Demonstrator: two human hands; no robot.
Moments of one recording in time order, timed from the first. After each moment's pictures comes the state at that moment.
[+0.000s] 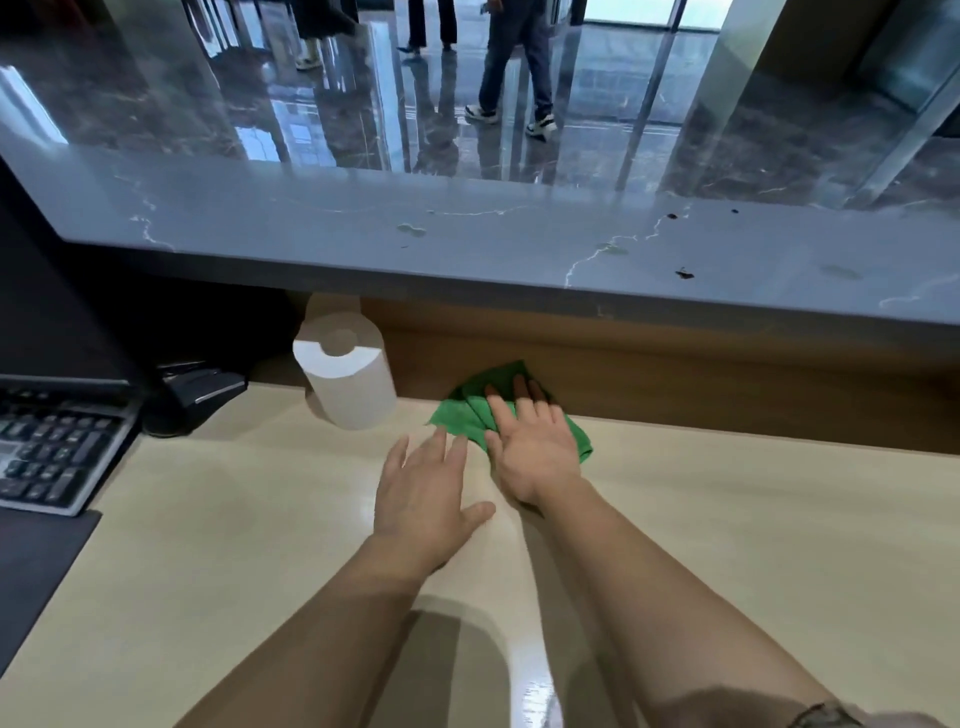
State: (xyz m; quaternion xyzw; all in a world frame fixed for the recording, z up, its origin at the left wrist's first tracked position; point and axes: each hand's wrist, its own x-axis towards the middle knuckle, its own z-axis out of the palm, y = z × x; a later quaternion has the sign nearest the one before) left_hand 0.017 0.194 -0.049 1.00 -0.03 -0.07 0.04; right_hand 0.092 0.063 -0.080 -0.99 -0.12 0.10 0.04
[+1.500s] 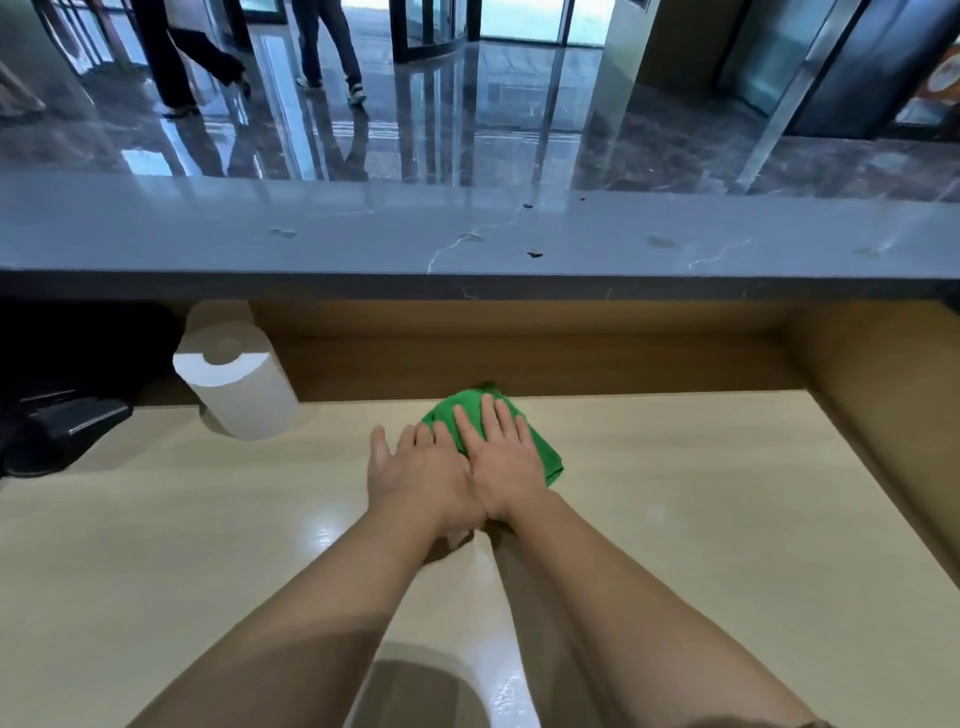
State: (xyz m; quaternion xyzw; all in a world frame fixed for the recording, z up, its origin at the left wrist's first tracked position) left_hand 0.017 0.101 -0.020 0.98 -0.05 -0.18 -0.01; right_hand 0.043 -0.002 -0.080 -0.99 -0.08 0.13 0.04
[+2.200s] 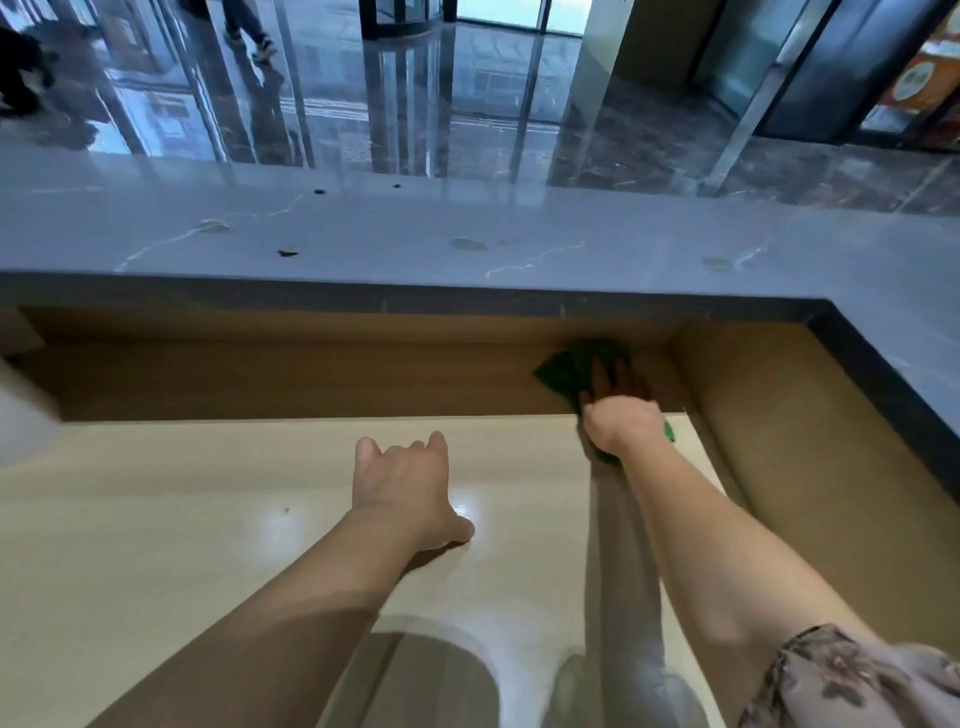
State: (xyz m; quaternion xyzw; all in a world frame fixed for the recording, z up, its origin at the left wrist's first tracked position) left_hand 0.046 -0.087 -0.029 0.98 -0.09 -0.16 -0.01; right_hand 0.124 -0.342 -0.074 -0.98 0.14 0.14 0.02
